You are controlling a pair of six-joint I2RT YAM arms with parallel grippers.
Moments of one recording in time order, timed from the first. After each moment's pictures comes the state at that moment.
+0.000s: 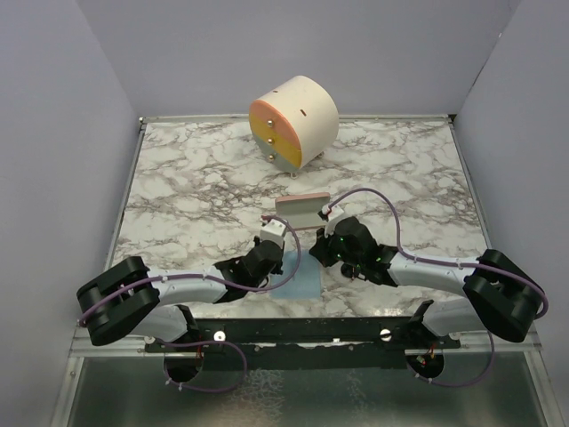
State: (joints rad) left arm -1.04 1.31 0.42 0.30 -0.48 -0.45; right arm 0.85 1.33 0.50 0.26 0.02 0.32
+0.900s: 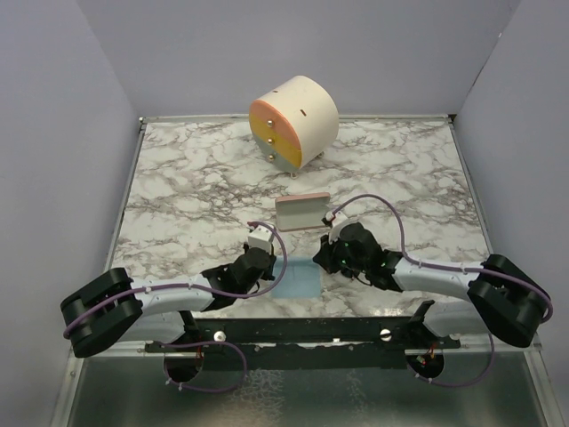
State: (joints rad) left arm -1.04 1.18 0.30 0.31 -0.46 -0.52; right arm 0.84 1.30 0.43 0.27 -0.02 0.33
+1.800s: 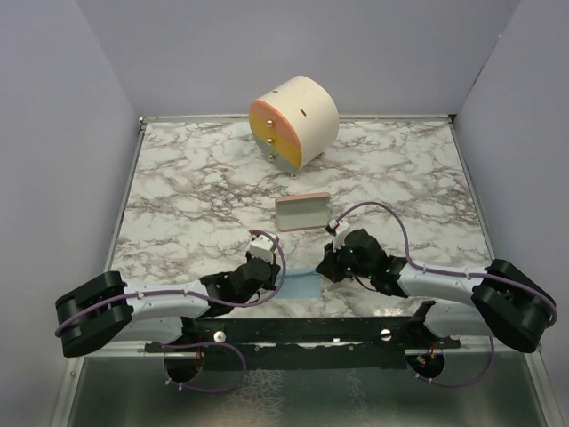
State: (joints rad) left arm -1.14 1.14 0.28 0.28 -0.46 -0.58; right arm 0.84 1.25 0.36 0.27 -0.11 0.35
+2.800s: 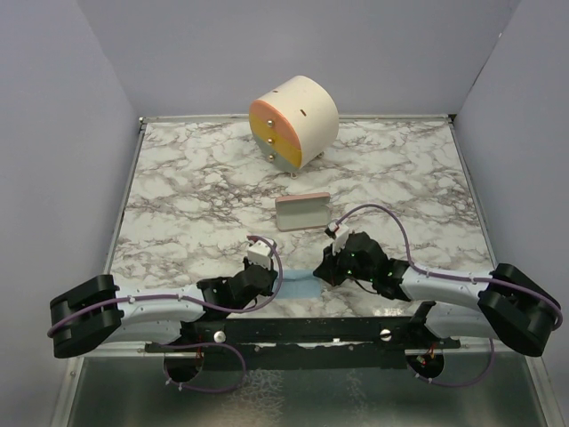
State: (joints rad) left arm -1.19 1.07 0.25 0.20 -0.50 -0.63; right arm 0.88 1.21 0.34 0.28 -0.15 0.37
